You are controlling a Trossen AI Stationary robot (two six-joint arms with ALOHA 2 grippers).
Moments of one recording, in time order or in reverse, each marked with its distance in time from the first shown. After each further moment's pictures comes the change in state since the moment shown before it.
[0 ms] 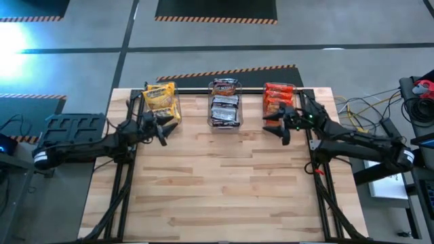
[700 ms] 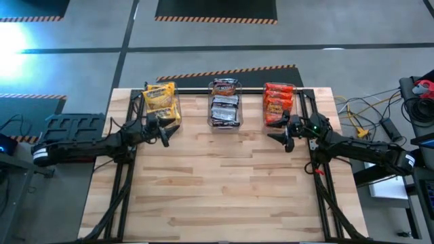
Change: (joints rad) left arm 0.000 0.096 0.000 0.000 0.000 -0.012; right arm 0.000 -0.089 -0.277 0.311 0.002 0.049
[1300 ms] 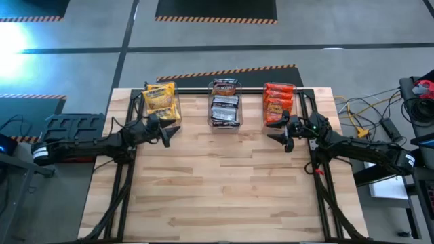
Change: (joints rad) left arm 0.000 0.043 0.000 -0.005 0.000 0.000; right arm 0.000 0.009 0.000 -0.012 0.000 -0.001
